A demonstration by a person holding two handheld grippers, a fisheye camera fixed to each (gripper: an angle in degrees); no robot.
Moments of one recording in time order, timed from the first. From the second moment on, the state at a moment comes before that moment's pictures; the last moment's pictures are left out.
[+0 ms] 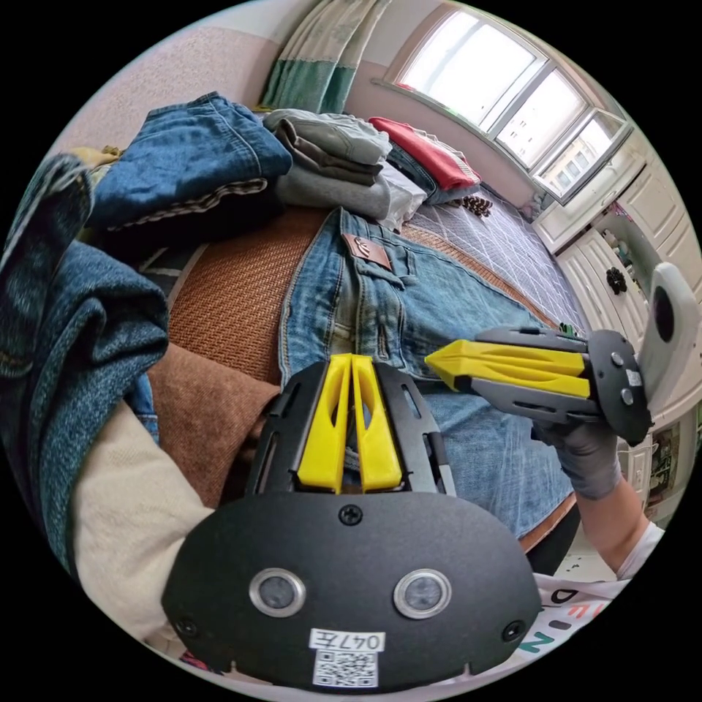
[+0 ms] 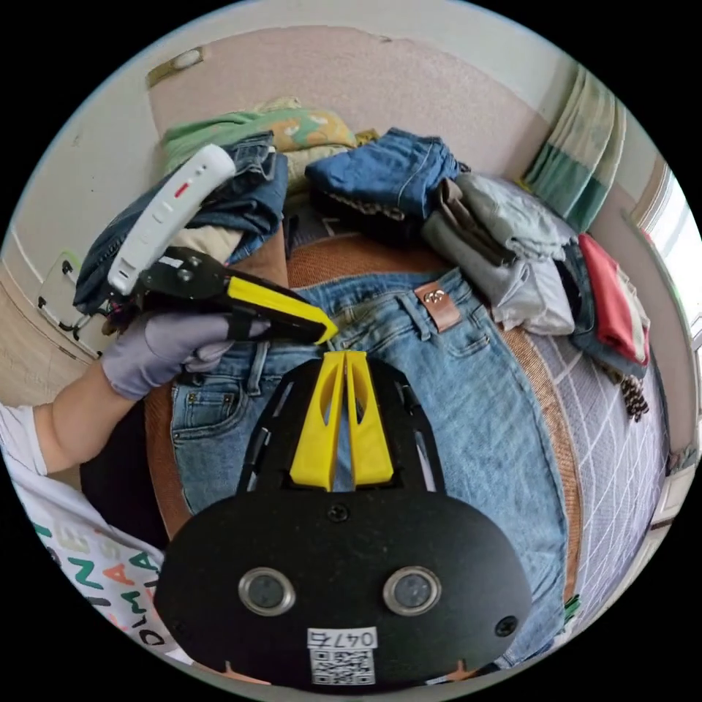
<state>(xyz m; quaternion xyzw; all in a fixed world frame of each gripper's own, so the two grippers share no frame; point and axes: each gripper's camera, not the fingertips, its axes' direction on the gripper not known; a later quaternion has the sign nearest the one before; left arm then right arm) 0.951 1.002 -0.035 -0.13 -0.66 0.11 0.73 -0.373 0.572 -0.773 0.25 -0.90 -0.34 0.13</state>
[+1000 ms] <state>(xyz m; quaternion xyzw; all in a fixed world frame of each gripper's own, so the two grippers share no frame) 0.975 0.933 -0.084 -0.14 -0.65 0.11 0.73 -0.447 0.661 -0.679 0.11 -0.94 -0.29 0.15</state>
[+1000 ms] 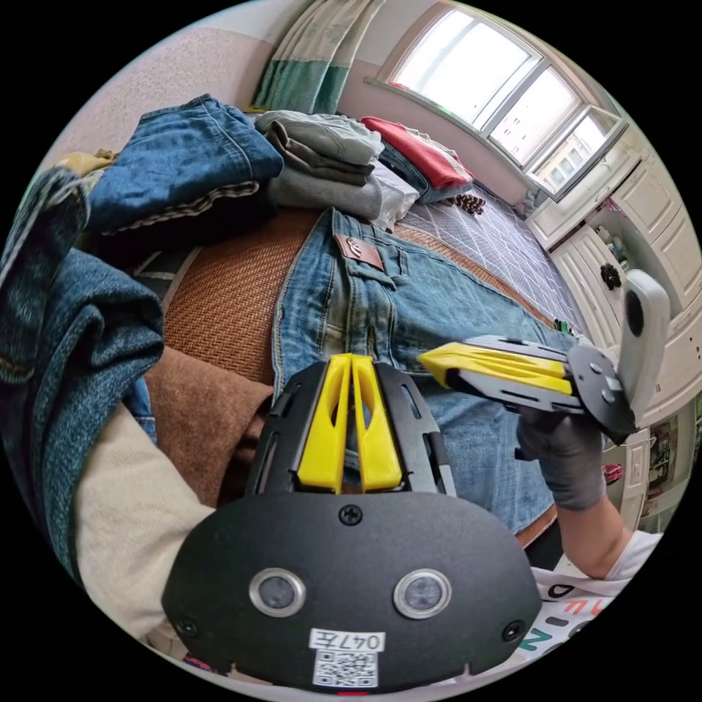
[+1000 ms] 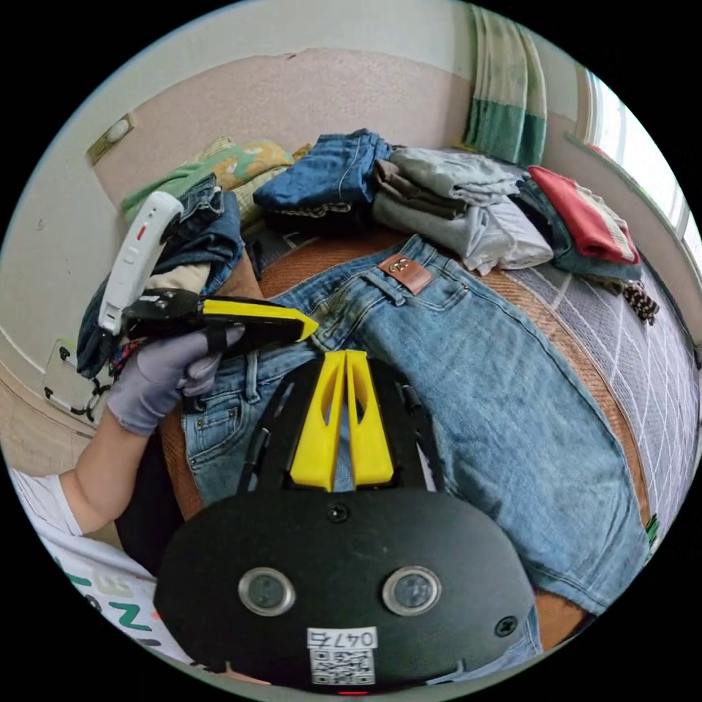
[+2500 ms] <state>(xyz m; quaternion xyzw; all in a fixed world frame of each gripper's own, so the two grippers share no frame) 1.278 0.948 -0.144 -0.01 -0.57 0.13 0.81 -0.494 1.406 0.292 -0.31 -0.80 0.04 0.51</state>
